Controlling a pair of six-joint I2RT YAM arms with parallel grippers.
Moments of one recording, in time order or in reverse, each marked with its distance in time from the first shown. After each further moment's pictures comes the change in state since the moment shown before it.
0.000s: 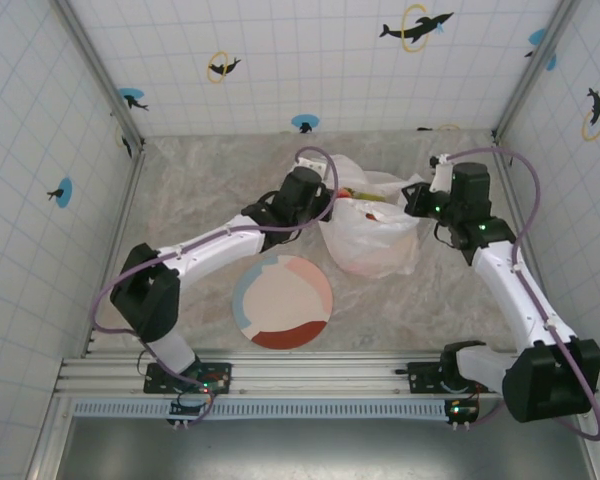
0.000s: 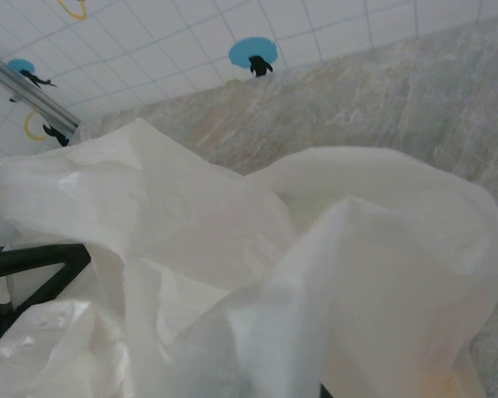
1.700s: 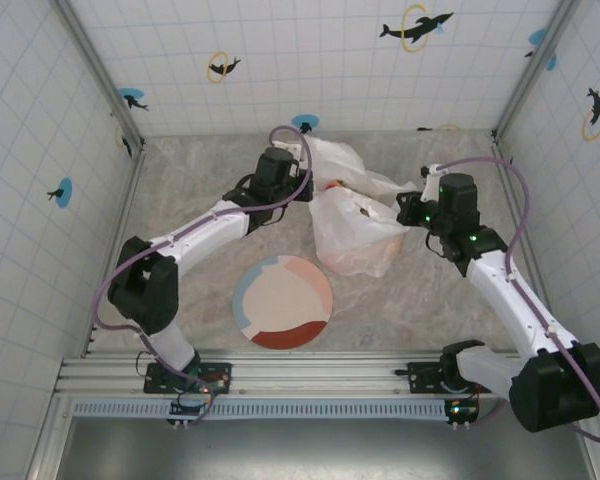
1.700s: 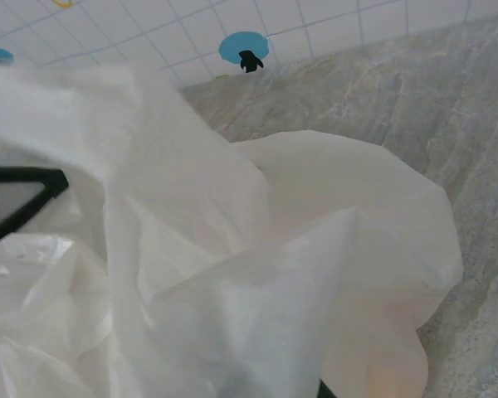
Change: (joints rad) left arm 0.168 0.035 0.007 0.042 0.203 -0.041; right arm 0.092 -0.041 -0.092 0.045 0.123 0.021
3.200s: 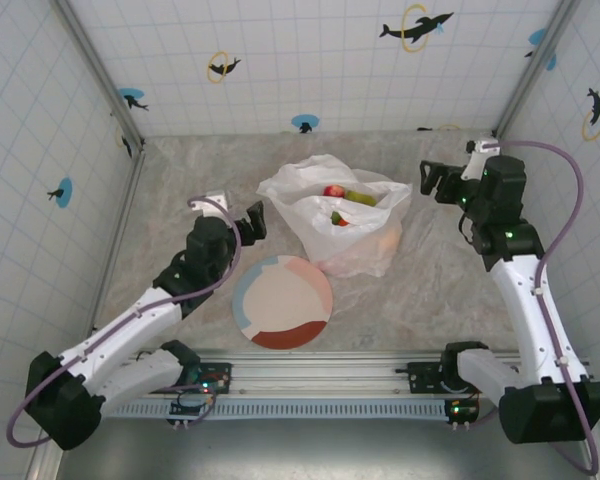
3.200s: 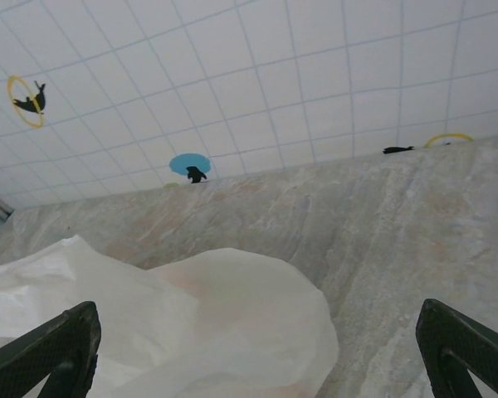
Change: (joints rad) left arm 0.001 -0.771 -0.666 0.134 -0.421 -0.045; right arm -0.189 -0.085 0.172 -0.106 0.096 -0.105
